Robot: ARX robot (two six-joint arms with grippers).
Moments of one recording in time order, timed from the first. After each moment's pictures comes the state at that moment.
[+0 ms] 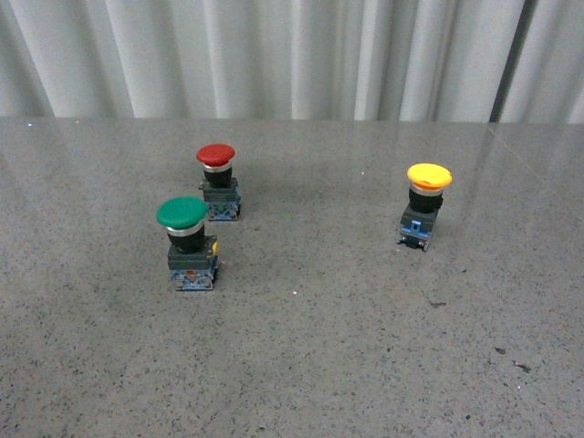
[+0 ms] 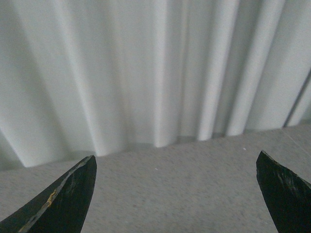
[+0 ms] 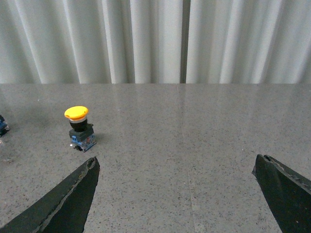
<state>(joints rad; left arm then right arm) -0.33 1.78 1.35 0.35 -0.11 0.02 0.00 0.00 0.01 0.00 0.00 0.00</state>
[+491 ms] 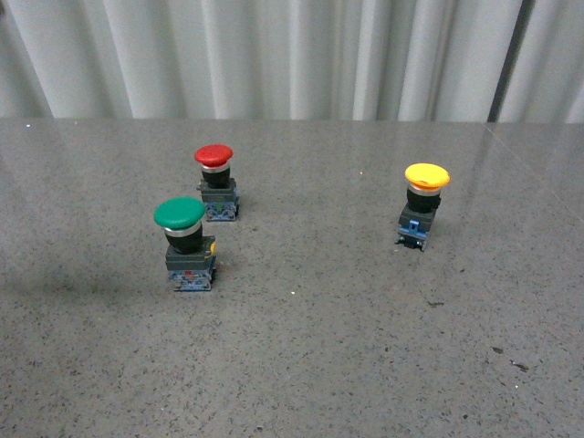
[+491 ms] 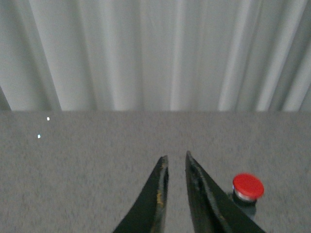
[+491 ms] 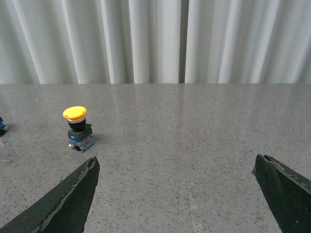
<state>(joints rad) -0.12 1.25 0.53 0.69 -0.10 0.00 0.00 0.00 0.01 0.00 0.00 0.00</state>
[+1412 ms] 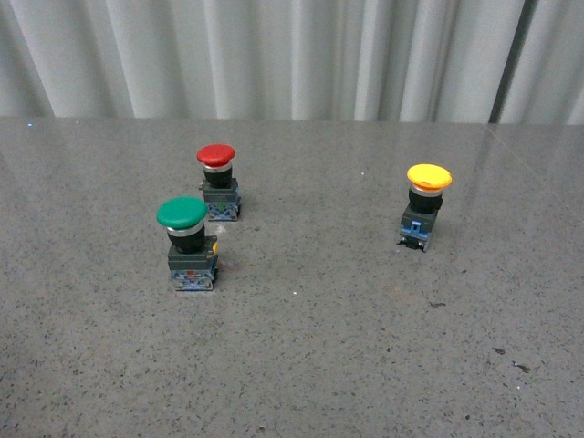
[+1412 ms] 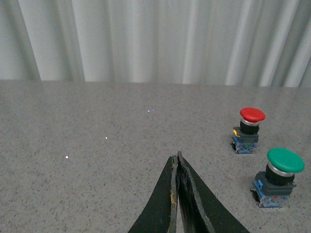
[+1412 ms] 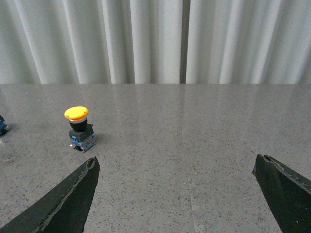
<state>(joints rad) 0.00 0.75 0.09 0.65 0.00 0.00 0.00 0.00 0.01 0.00 0.00 0.00</state>
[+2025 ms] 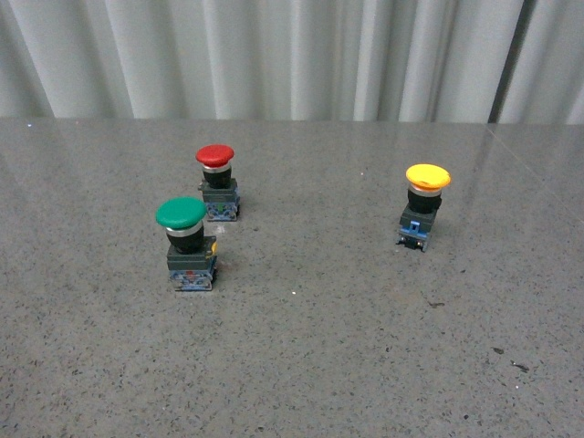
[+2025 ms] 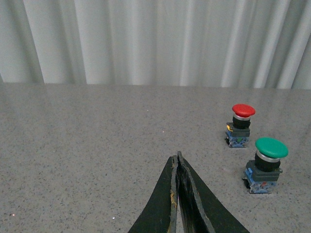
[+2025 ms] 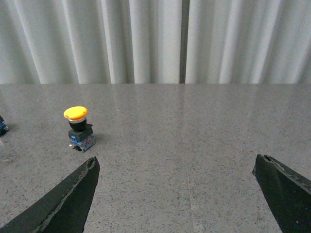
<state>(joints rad) 0.00 0.43 0.01 0.43 0.00 0.00 0.00 0.00 0.01 0.00 0.00 0.00</state>
